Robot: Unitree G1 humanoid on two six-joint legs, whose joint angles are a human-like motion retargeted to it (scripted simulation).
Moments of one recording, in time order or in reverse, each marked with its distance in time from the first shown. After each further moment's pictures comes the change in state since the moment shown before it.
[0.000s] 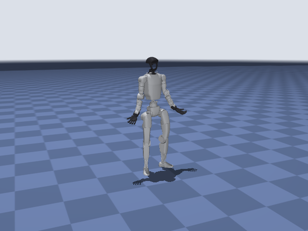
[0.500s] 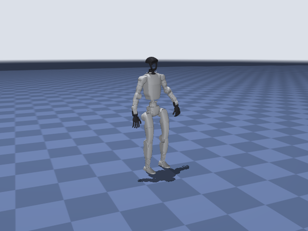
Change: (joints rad) left arm 0.094 0.332 -0.945 -0.142 2.693 -0.240 0.264; right arm 0.077 -0.237 0.753 0.072 -2.849 -0.088 -0.676; waist -0.050 -0.004 0.026; left_leg -0.097 -0.150 -0.414 0.181 -0.014 -0.044; right_leg -0.024 0.118 0.436 0.024 -0.076 0.020
